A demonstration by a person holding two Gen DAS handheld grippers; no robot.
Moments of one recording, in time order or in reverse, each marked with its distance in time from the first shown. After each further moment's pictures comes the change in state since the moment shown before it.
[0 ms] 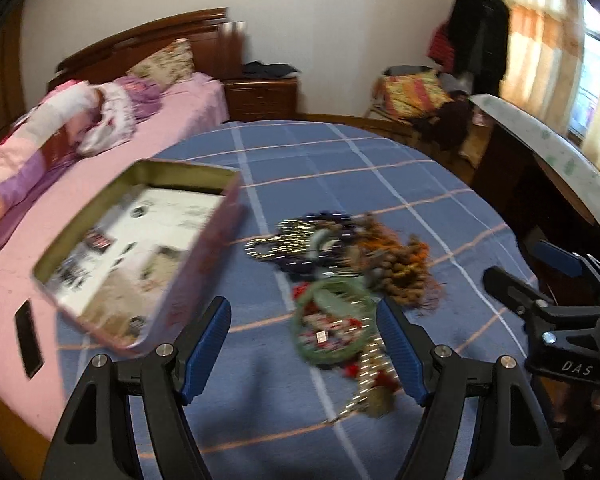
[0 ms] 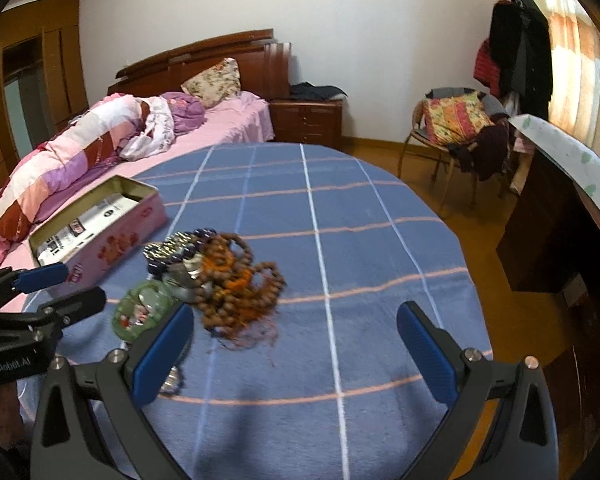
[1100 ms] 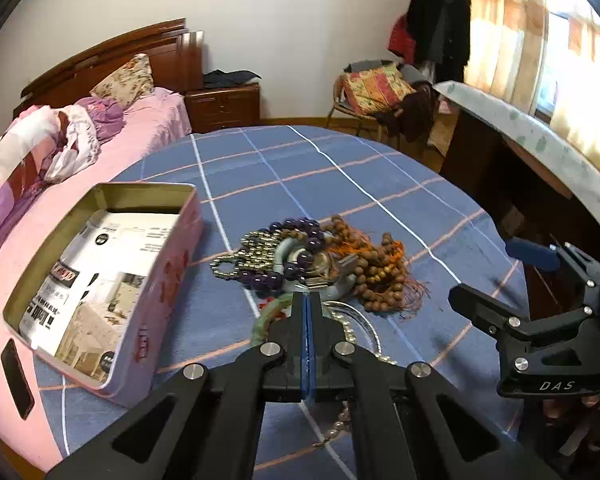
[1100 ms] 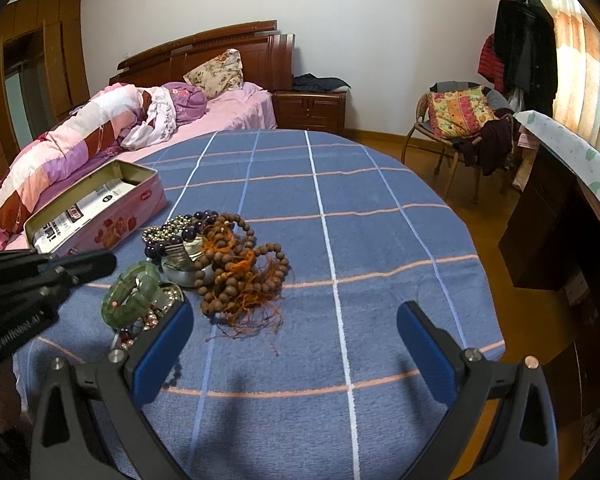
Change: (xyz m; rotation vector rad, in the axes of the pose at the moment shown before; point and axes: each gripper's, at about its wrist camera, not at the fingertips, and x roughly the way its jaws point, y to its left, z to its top) left arm 0.005 -0.002 0.005 0.080 -0.022 -0.079; right arm 0.008 0.005 -0.005 -0.010 0.022 0.018
